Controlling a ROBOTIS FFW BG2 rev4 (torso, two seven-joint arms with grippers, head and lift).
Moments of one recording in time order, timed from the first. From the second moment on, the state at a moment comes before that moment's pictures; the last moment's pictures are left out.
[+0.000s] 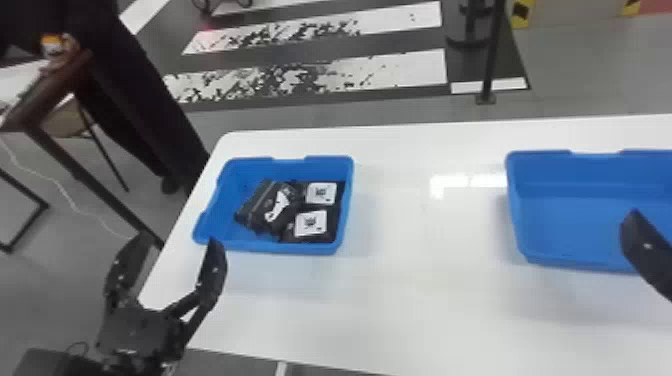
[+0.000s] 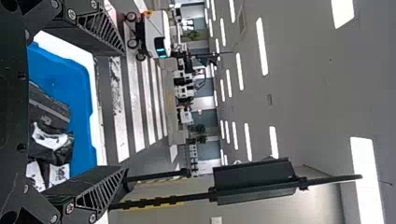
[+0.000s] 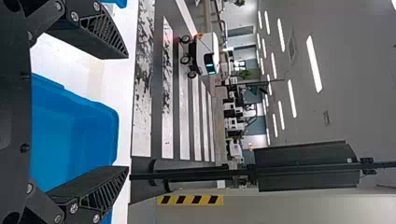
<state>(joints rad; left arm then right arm) 0.83 0.00 0.37 -2.08 0.19 -0.44 -0.26 0.76 -0.05 -0.17 -2.41 -0.21 0.21 0.35</state>
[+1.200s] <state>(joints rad) 0.84 0.00 0.26 -2.09 0.27 -0.42 -0.23 0.76 -0.04 -0.17 -2.41 -0.21 0.21 0.35</state>
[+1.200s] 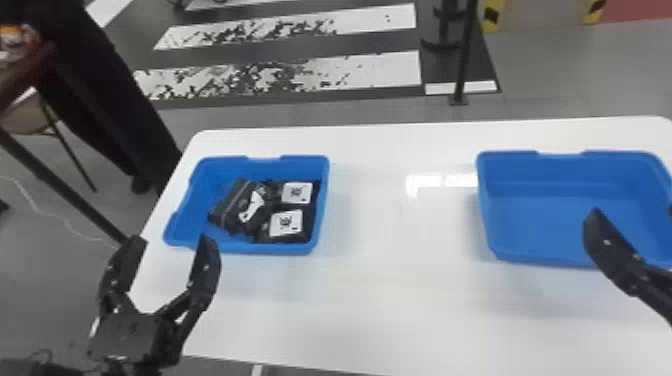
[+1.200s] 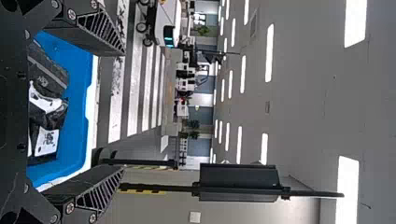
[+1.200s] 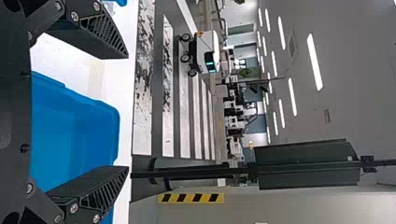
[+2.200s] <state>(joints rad) 0.85 0.00 0.27 -2.09 0.28 -0.41 -0.23 0.76 -0.04 -0.17 -2.41 -0.21 0.21 0.35</state>
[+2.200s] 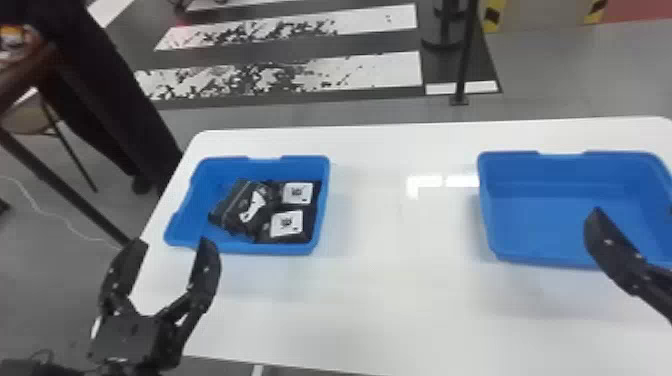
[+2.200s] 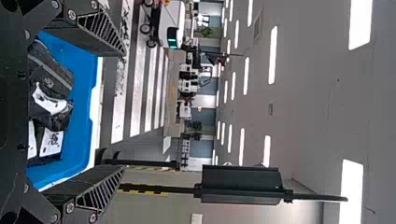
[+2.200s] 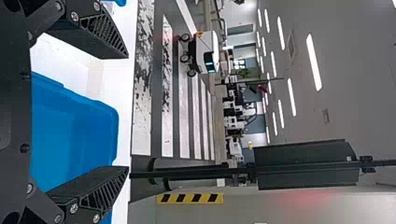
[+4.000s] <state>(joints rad) 0.84 0.00 0.25 -2.09 0.30 -0.39 -0.23 0.75 -0.04 -0.17 -2.40 -0.20 0.21 0.35</state>
